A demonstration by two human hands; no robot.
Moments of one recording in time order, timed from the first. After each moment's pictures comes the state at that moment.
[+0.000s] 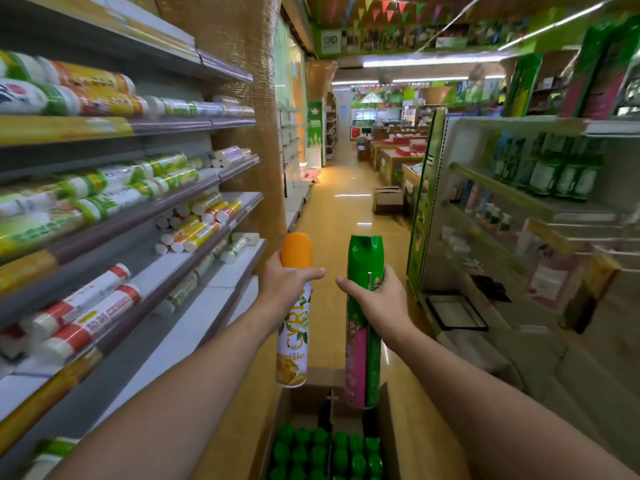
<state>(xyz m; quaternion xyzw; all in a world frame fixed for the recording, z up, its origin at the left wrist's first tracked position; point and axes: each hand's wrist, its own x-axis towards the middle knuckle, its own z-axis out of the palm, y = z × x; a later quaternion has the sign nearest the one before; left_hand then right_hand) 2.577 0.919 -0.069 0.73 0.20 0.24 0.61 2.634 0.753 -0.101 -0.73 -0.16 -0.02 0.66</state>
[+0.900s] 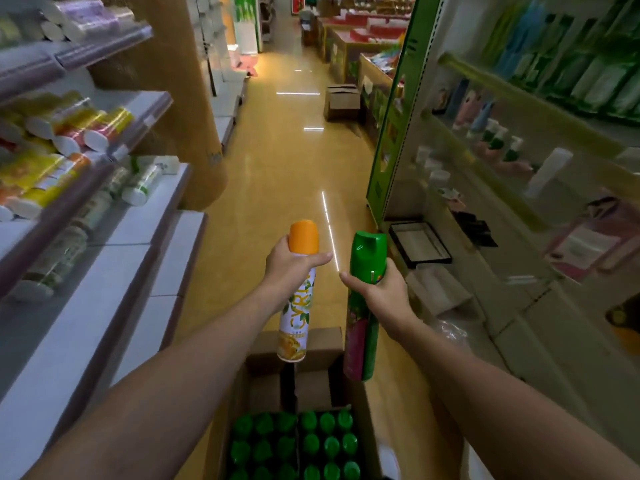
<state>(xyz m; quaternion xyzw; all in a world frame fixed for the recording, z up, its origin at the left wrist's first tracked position) 2.915 1.002 -0.235 0.75 0.20 0.06 0.63 2.922 0.817 -0.253 -0.79 0.00 0.04 0.61</state>
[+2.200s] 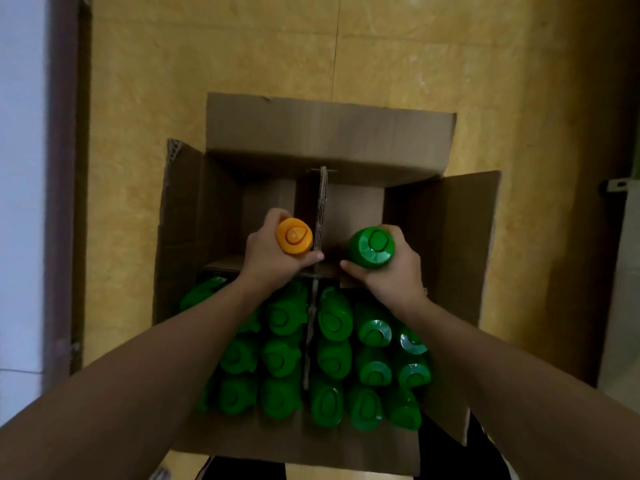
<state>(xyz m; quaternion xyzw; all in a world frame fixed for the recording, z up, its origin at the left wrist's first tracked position) 2.931 1.068 -0.895 0.81 0.34 -0.17 0.44 2.997 0.865 -0.895 -0.83 0.04 0.36 0.43</state>
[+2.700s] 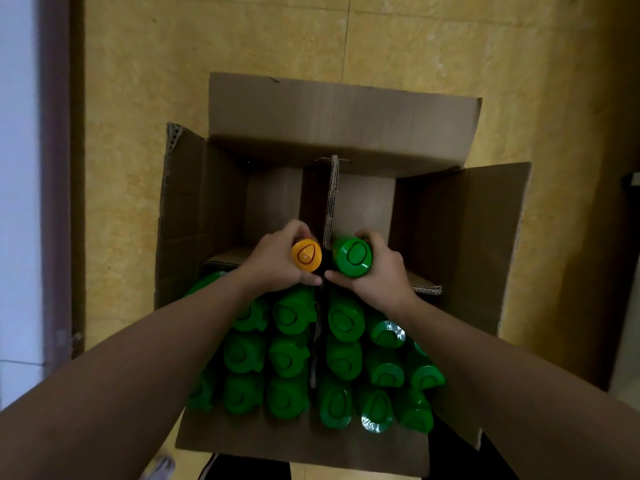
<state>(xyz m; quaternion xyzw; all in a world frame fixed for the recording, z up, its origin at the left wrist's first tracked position) 2.926 1.089 -0.923 0.78 0.25 -0.37 0.43 2.978 0.886 -0.920 -0.82 0.00 0.42 0.39</state>
